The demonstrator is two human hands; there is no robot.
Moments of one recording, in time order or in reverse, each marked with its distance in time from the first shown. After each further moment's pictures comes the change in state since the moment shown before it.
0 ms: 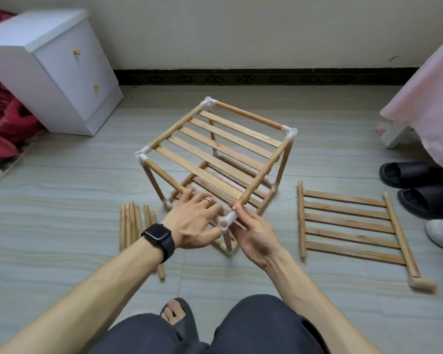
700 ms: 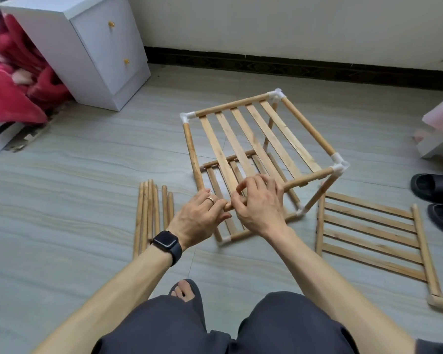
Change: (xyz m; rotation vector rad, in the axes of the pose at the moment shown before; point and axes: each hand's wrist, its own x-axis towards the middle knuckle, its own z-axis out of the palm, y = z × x) left_hand -0.037 -0.012 0.052 0.027 0.596 0.033; right_hand 0.036 0.000 0.033 -1.903 0.189 -0.756
